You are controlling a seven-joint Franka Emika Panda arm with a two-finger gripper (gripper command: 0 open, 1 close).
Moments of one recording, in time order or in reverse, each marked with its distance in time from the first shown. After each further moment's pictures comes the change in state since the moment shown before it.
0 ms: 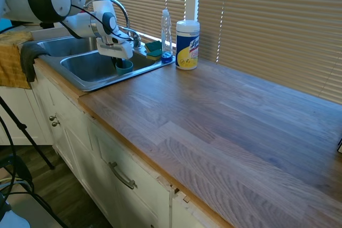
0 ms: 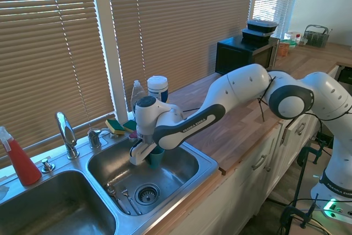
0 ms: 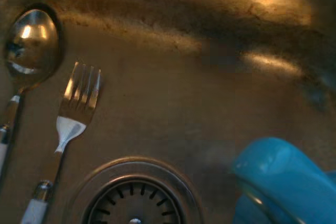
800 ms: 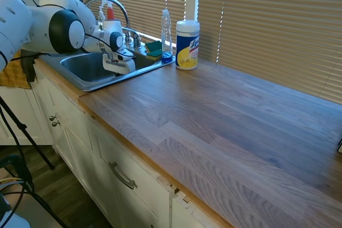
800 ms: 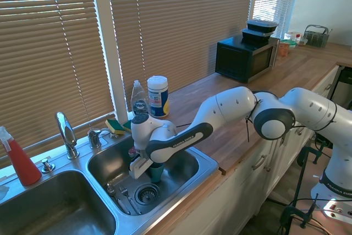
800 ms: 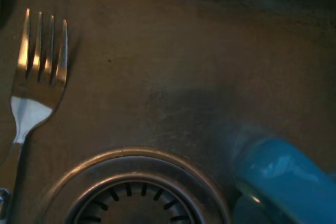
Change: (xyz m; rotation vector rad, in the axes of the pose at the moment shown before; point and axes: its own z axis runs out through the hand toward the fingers) arm -0.004 -0.009 0.066 -0.068 -0.071 0.016
